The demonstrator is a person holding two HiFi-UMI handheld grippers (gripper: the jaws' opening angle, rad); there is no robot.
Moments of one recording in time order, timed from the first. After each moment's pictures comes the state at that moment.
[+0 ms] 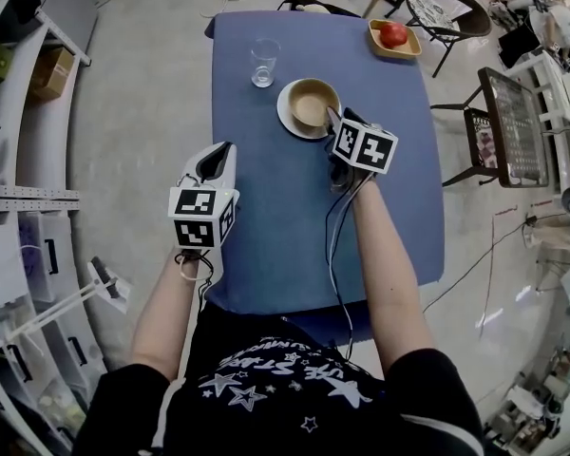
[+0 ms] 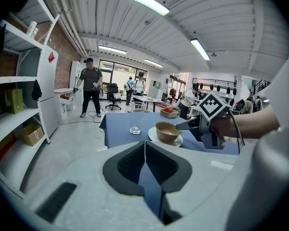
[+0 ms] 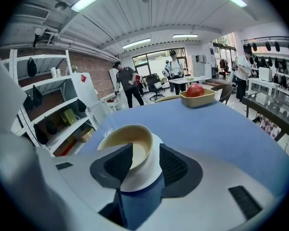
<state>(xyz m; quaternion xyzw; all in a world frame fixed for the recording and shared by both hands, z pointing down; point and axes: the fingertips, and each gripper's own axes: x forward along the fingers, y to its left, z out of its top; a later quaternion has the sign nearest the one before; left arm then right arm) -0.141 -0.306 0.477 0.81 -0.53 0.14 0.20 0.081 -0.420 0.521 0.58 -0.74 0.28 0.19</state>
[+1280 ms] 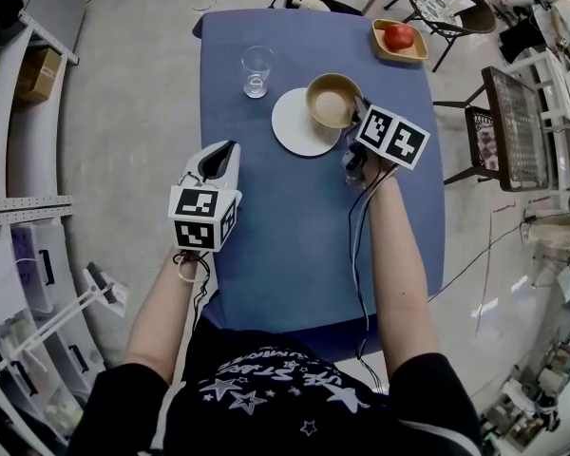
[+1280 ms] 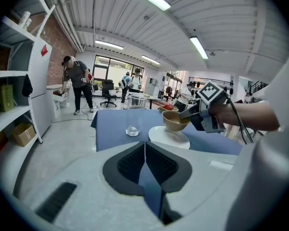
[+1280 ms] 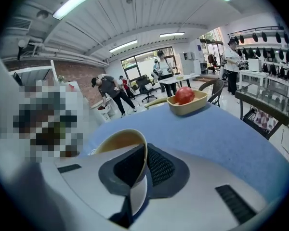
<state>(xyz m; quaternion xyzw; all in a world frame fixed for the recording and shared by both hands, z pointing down) -0.123 -0.362 0.501 0.82 -0.51 0.15 0.21 0.119 -0.482 0.504 0.61 -0.71 0.32 0.15</state>
